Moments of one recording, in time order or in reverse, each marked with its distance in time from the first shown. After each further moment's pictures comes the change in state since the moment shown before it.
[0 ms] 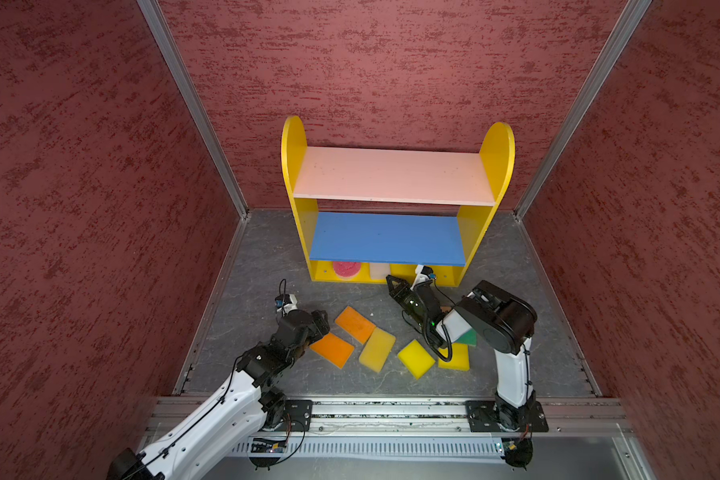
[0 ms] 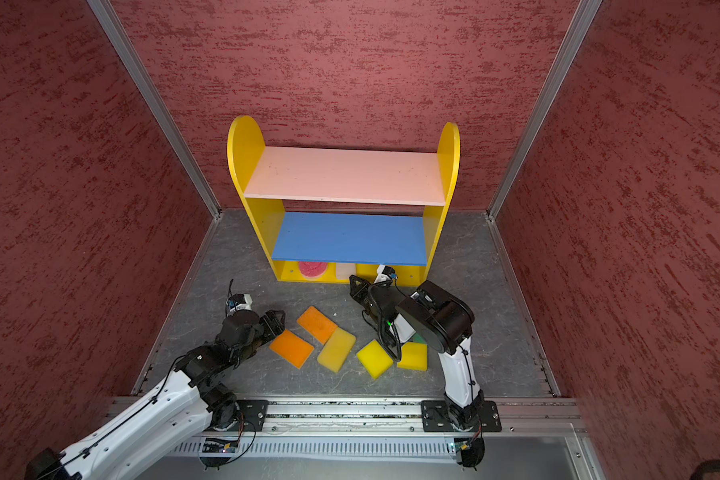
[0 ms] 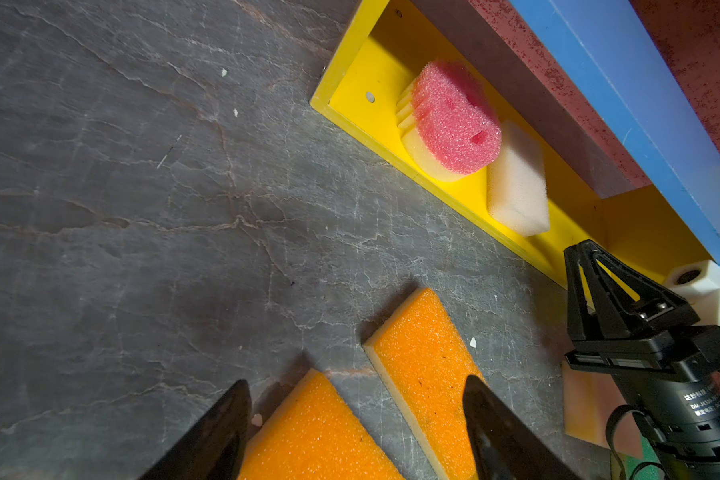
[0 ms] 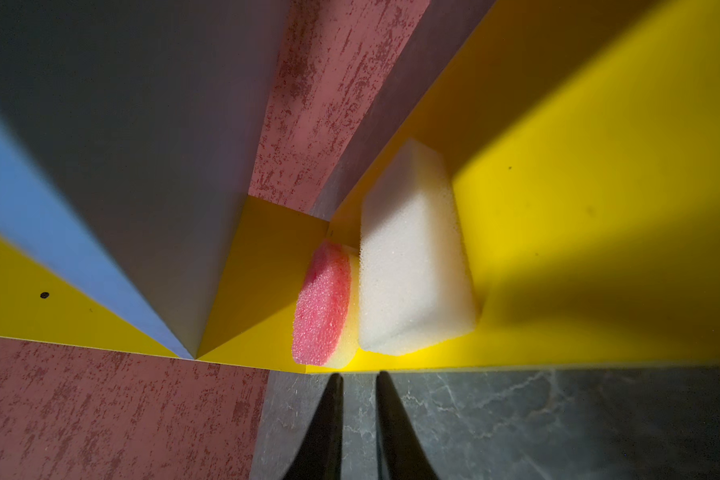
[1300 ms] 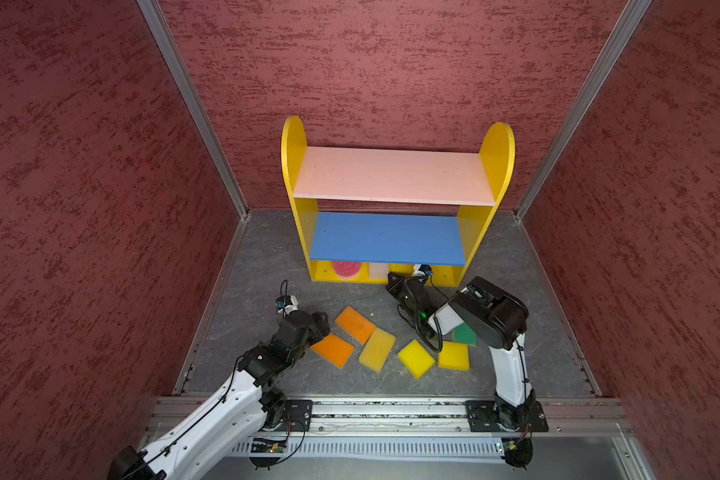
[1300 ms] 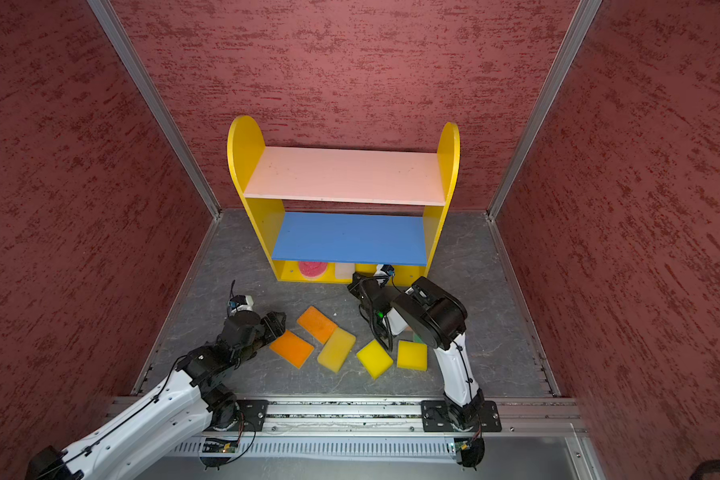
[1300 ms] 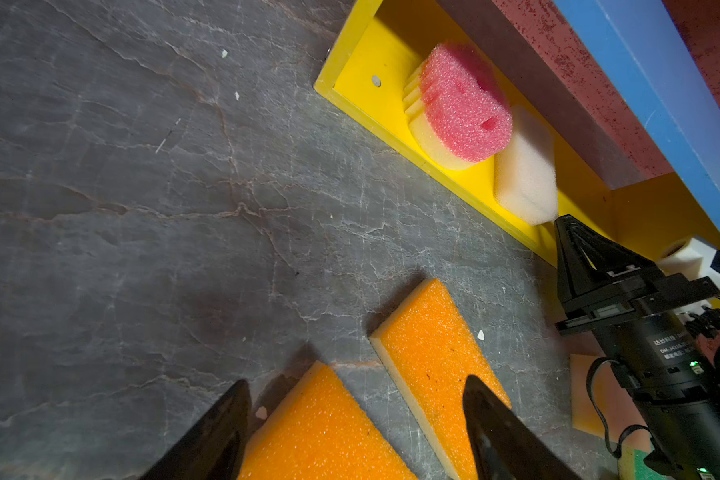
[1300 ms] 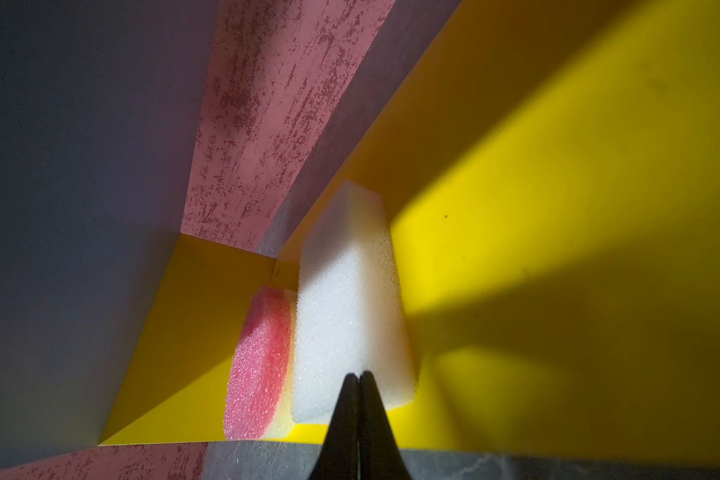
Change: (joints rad) left arm 0.000 0.008 -0.014 0.001 0.014 -0.003; right arm 0.000 0.061 0.127 -0.164 0.125 -0.012
